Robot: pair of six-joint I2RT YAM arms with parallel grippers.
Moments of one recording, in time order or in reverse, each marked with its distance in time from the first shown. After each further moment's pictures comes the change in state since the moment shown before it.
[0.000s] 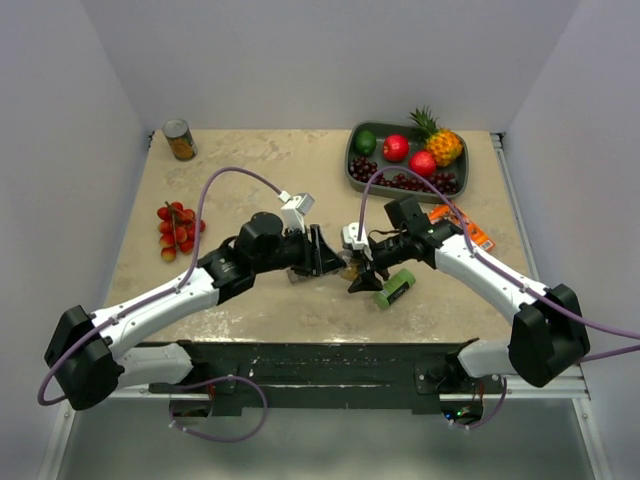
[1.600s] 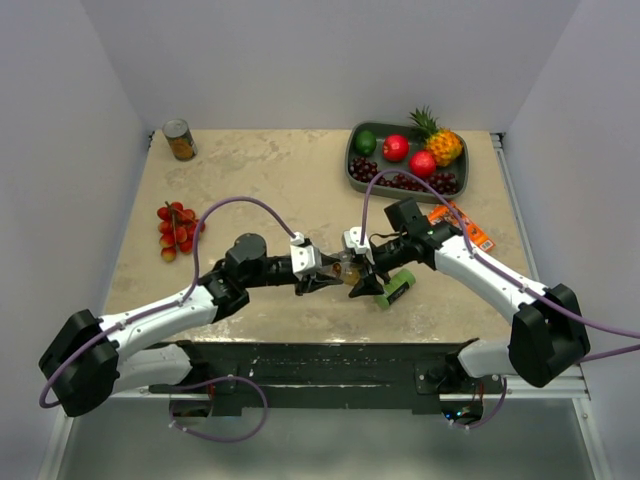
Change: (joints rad) left arm -0.002 -0.052 -0.254 0.473 0.316 0.951; right arm 0.004 0.000 -0.014 -0.023 -0.052 -0.048
